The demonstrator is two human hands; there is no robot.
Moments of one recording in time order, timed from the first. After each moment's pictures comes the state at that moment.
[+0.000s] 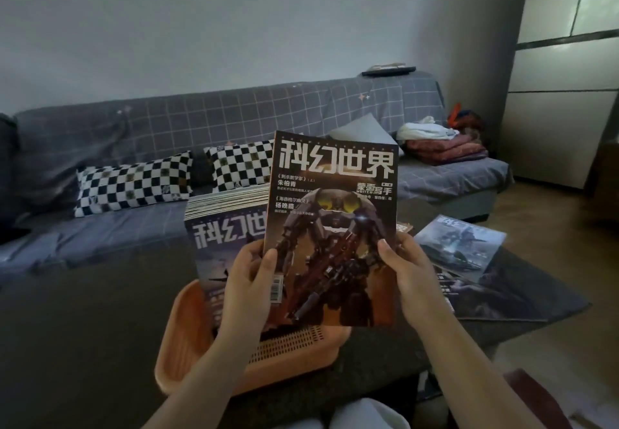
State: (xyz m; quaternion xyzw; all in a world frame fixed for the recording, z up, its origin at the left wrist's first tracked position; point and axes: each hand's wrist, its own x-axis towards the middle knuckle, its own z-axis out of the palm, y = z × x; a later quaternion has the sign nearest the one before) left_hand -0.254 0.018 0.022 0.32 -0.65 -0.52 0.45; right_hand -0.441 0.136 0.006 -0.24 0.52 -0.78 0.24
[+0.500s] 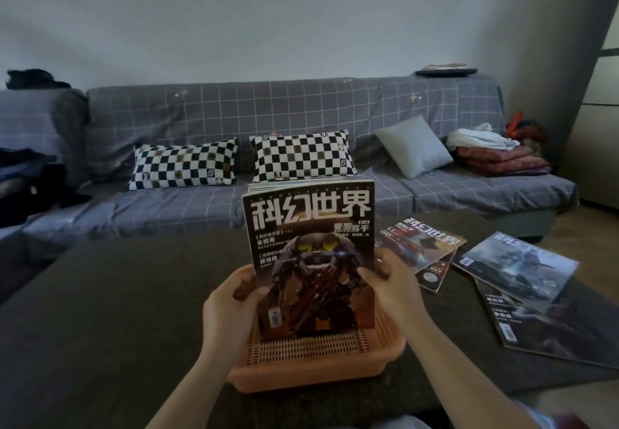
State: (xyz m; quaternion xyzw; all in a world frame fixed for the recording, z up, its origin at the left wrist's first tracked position) left_hand -0.162 -0.048 -0.022 0.48 -0.67 -0.37 0.43; right_hand -0.385 0.049 -0.009 -0.39 0.73 -0.53 0.16
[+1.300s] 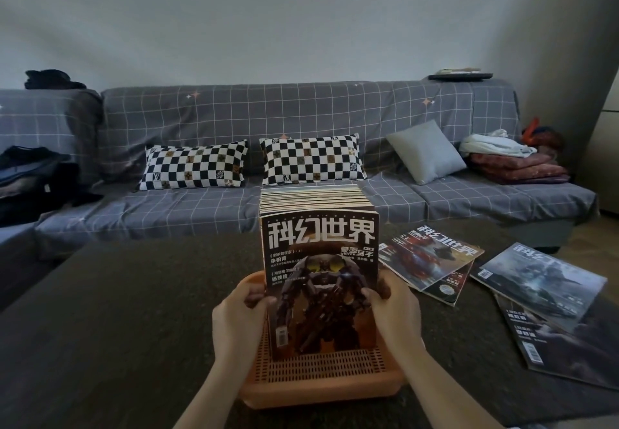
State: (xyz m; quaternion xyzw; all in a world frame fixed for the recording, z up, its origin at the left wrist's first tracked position) left_hand -0.166 -0.071 -0.040 0.52 -0.67 -0.29 0.44; right_hand -0.377 0.015 -0.054 -0.40 0.78 -0.48 0.01
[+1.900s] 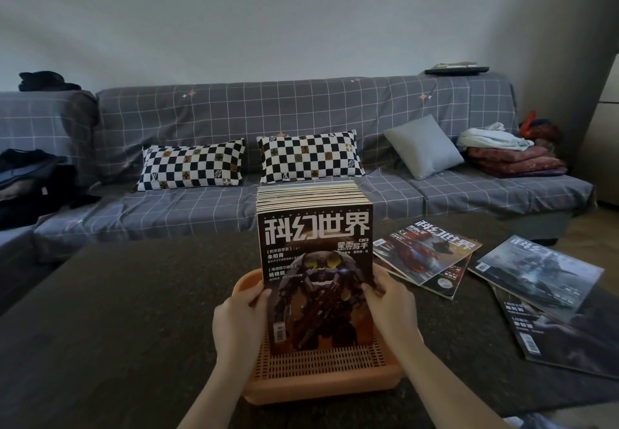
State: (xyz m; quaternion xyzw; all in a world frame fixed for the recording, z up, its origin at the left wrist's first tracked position) left_hand -0.169 -0.068 -0.042 0.53 -0.70 -0.23 0.42; right_hand -0.376 0.016 -0.051 -0.41 0.77 -0.49 0.04
